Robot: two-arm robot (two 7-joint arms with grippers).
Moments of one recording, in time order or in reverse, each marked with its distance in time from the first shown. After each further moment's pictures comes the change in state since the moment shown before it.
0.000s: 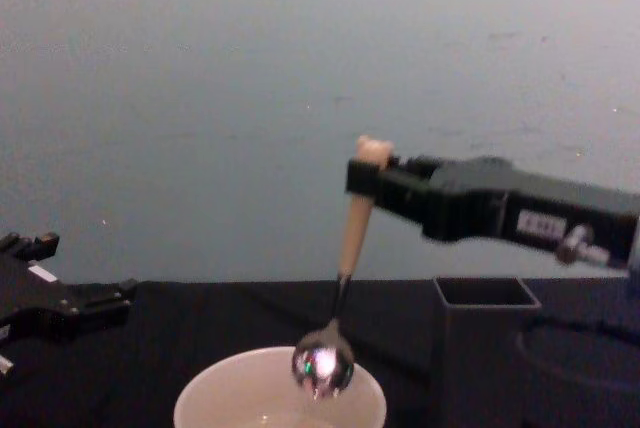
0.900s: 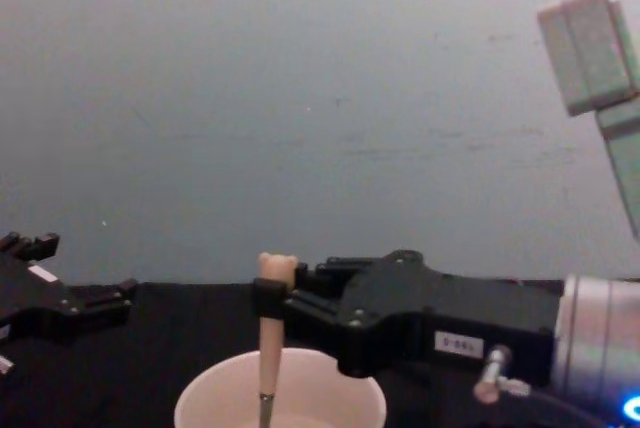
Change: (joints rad) left arm 0.000 0.000 0.000 0.000 0.000 0.000 0.000; right arm 0.009 -0.042 -0.105 0.063 -0.112 -0.034 0.065
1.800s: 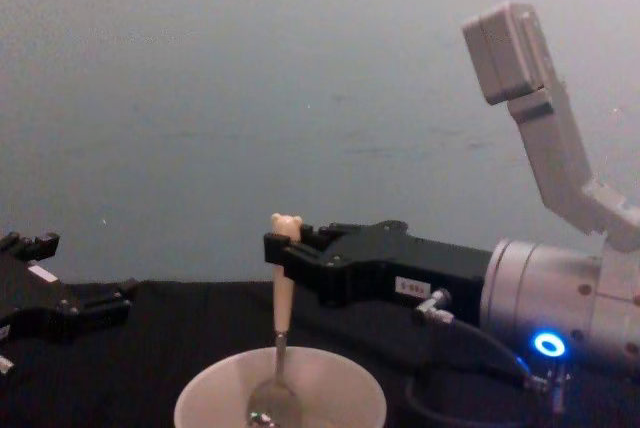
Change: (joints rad) left arm 0.000 0.000 0.000 0.000 0.000 0.000 0.000; right arm 0.100 -0.146 0.042 0.197 -0.052 0.008 -0.093
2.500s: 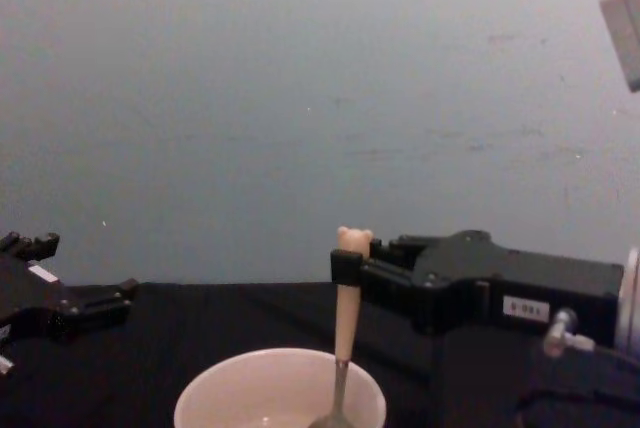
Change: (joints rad) left arm 0.000 0.000 0.000 0.000 0.000 0.000 0.000; right arm -0.118 0.172 0.046 -0.203 0.076 0.047 0.084
